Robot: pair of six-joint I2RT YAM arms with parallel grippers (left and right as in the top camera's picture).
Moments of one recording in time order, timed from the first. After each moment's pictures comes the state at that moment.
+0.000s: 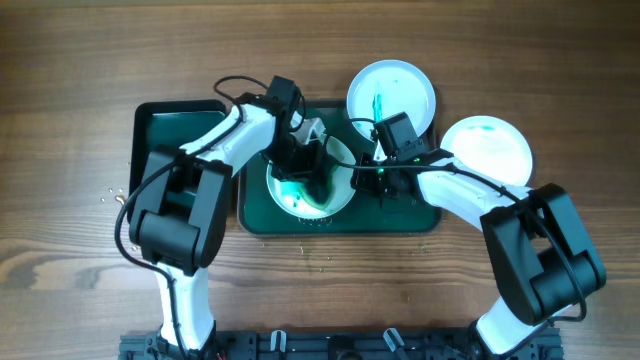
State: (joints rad) left arm -0.37 2.09 1.38 -0.84 0.58 -0.22; right arm 0.43 1.82 0.91 -0.23 -0.35 0.71
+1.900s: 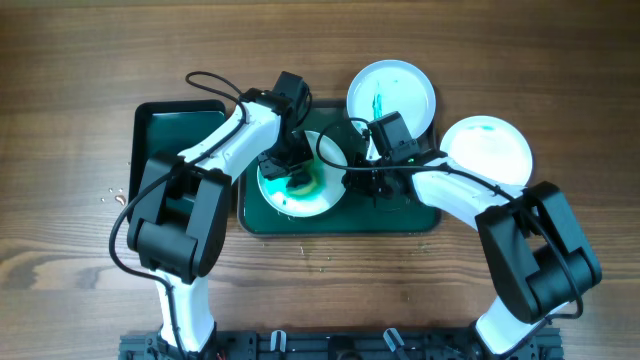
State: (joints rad) left arm -0.39 2.06 1.41 -0.91 0.11 -0.71; right arm 0.45 1.83 0.92 -0.20 -0.38 0.71
